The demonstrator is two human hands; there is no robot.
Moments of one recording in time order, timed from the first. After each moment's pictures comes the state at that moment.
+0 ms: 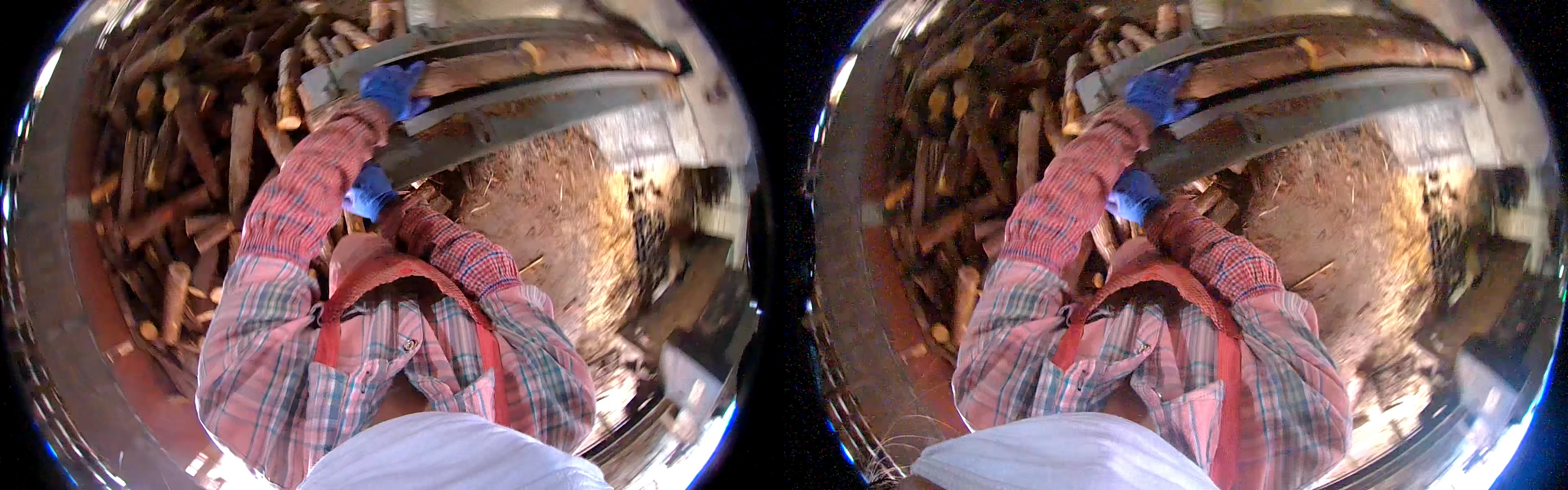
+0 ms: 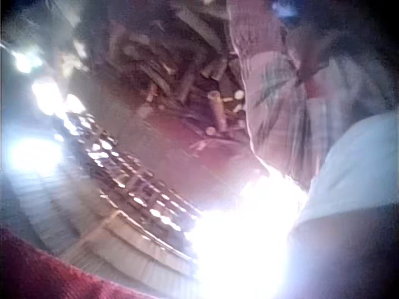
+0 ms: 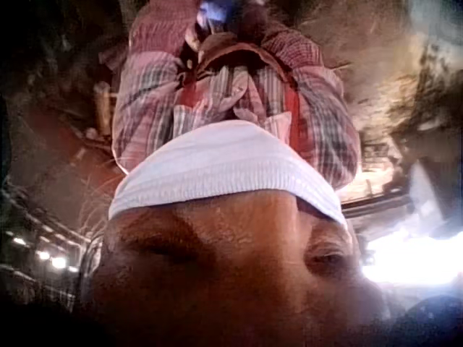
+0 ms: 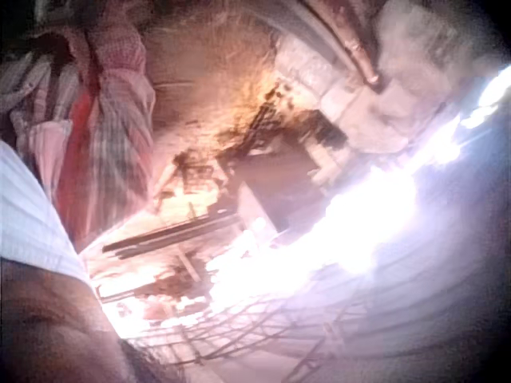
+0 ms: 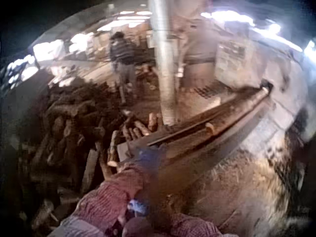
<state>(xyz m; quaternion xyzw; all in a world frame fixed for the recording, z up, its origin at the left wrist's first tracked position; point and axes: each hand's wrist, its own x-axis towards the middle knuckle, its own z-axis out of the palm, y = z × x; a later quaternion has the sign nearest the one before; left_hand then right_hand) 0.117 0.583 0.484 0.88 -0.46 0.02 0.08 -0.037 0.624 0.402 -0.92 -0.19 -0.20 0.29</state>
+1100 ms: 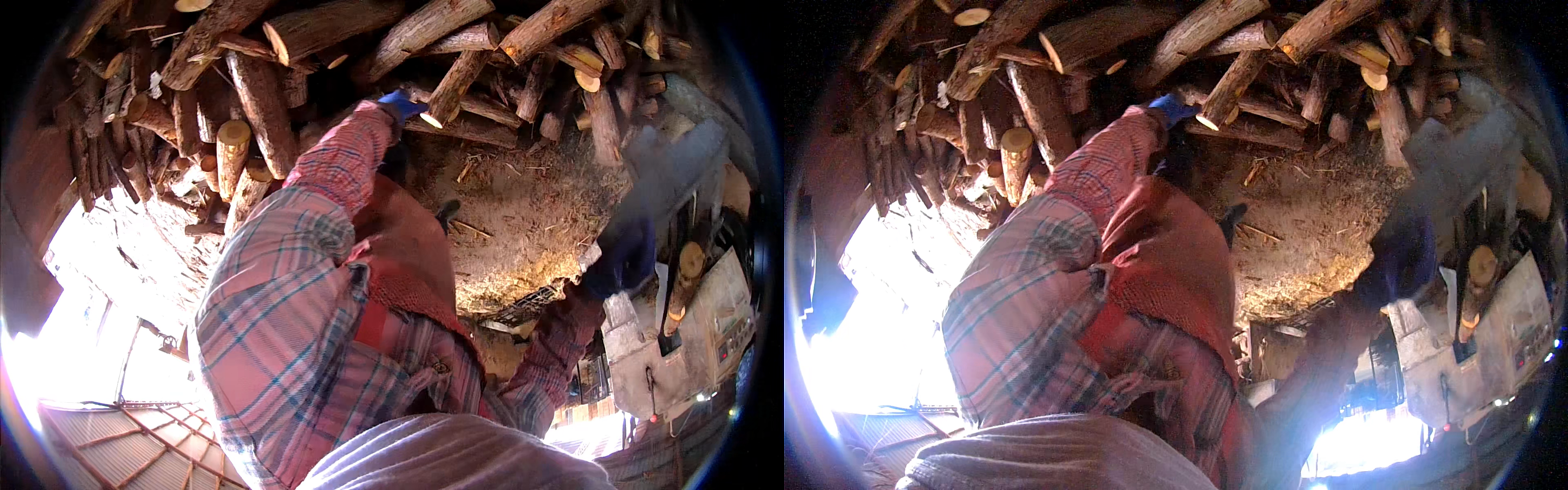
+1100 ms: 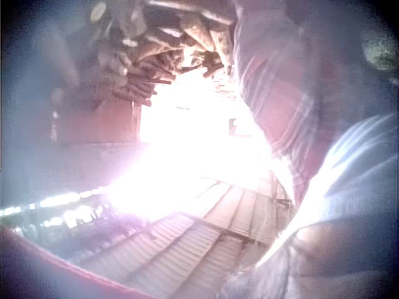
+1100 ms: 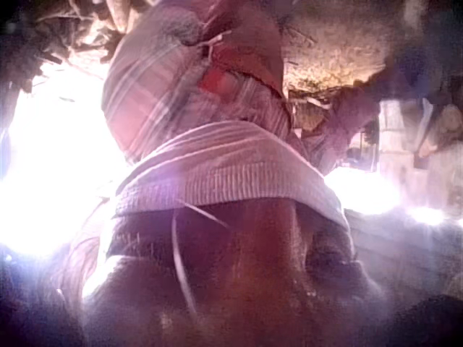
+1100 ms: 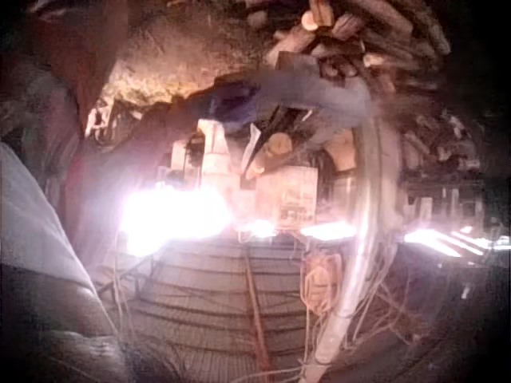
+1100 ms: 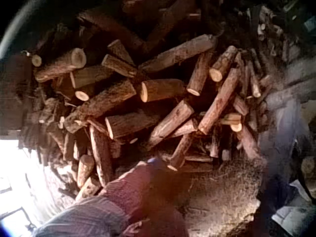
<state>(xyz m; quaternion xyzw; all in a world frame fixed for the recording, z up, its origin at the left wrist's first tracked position) -0.154 0.982 -0.006 0.73 0.23 -0.46 0.45 -0.025 0.658 0.404 -0.94 -0.08 -0.15 0.29</state>
